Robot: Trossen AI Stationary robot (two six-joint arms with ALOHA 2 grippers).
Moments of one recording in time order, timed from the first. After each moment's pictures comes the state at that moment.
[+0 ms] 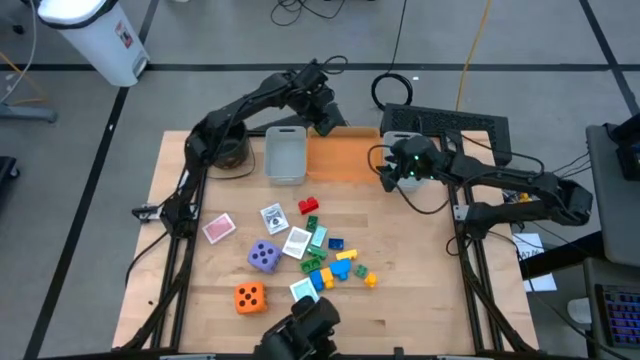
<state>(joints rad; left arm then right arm) 0.67 2.24 2.20 -0.98 0.26 0.03 -0.48 1.08 0.67 -0.21 0.08 0.26</state>
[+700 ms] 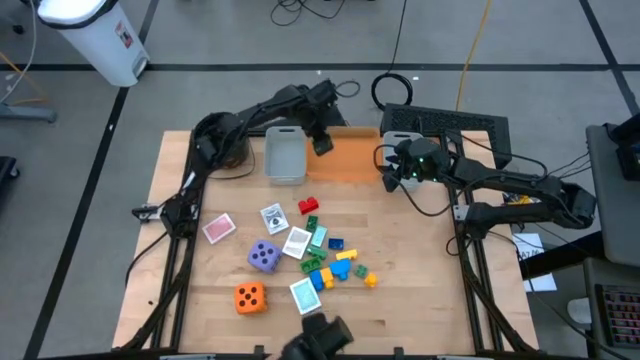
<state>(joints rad) 0.59 2.31 2.20 -1.11 0.21 0.26 -0.49 1.04 0.63 -0.16 0.08 0.29</state>
